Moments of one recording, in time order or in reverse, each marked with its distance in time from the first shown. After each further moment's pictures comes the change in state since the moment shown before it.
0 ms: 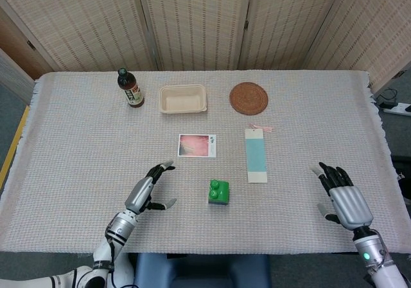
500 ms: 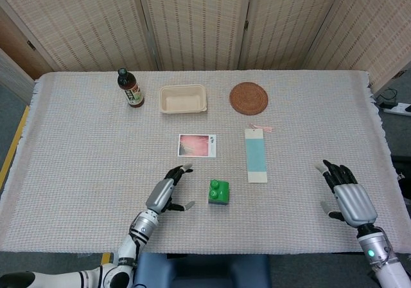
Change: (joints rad) left arm -0.063 -0.194 -0.031 0.147 -0.061 -0.021 0.108; right arm 0.008 0.022 0.005 0.010 0.008 -0.016 0.058
